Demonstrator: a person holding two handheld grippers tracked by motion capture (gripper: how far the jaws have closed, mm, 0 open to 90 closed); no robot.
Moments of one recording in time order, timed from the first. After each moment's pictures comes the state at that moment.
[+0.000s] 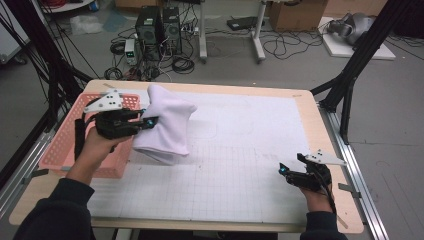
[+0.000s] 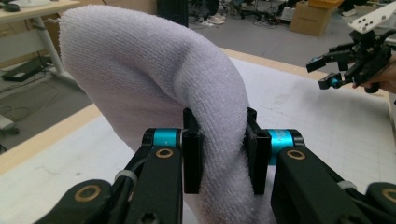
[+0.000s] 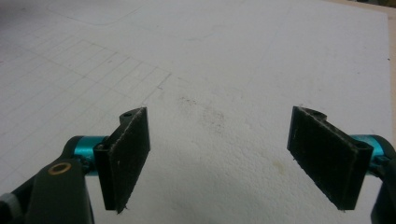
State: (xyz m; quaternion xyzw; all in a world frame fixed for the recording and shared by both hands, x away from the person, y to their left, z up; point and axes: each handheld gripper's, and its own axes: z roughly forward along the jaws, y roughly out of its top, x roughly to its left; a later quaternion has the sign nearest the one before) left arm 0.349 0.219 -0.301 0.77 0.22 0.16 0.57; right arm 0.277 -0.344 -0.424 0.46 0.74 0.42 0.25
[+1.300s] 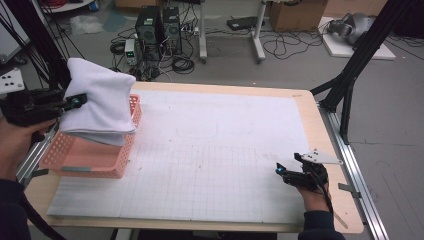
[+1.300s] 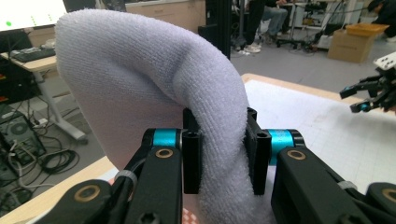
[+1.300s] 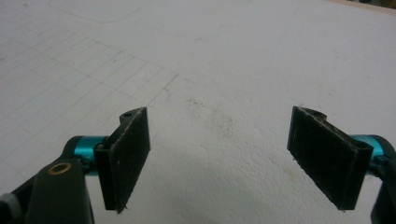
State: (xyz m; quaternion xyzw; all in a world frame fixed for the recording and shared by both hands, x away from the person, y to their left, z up) left arm 0.326 0.358 -0.250 0.73 0.25 0.24 0.59; right arm 0.279 -0.335 -0.424 0.45 0.75 0.42 0.25
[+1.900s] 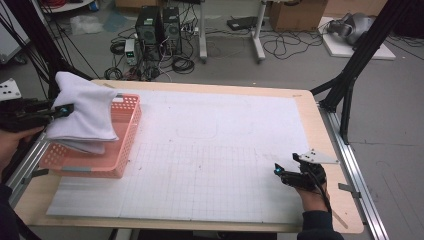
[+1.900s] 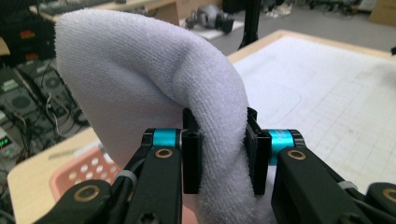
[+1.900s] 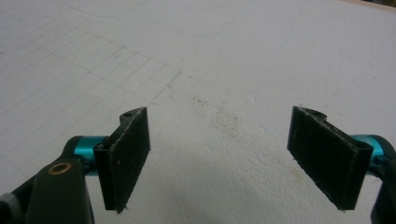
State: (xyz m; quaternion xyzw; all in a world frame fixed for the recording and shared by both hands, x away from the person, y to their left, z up) left arm 0.336 0.399 -0.286 0.76 0.30 0.24 0.52; right arm 0.280 -0.331 -0.425 0.45 0.76 0.41 0.25
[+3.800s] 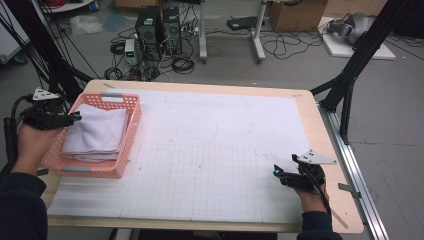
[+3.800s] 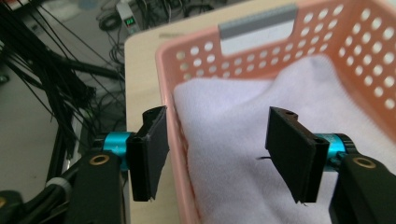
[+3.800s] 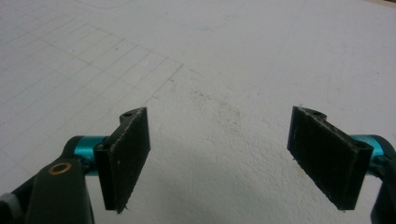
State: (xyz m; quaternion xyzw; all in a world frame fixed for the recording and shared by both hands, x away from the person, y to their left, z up) left arm 0.383 0.388 -0.344 0.73 0.52 0.31 0.32; right arm 0.278 -0.328 -0.426 0.45 0.76 0.40 0.25
